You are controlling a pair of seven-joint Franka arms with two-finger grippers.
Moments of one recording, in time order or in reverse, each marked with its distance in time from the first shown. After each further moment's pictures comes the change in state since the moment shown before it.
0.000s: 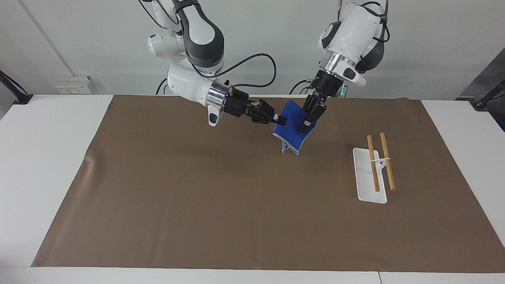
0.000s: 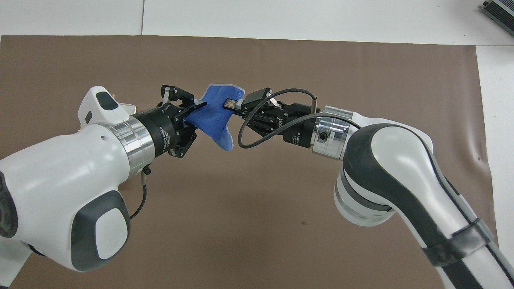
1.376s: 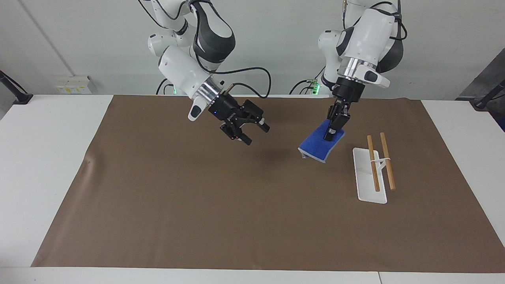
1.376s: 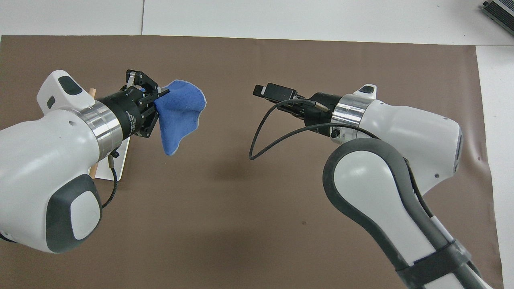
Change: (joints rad) left arm 0.093 0.010 0.025 0.000 0.189 0.017 0.001; right arm -0.049 -0.012 -0.010 -0.012 -0.673 0.180 -0.013
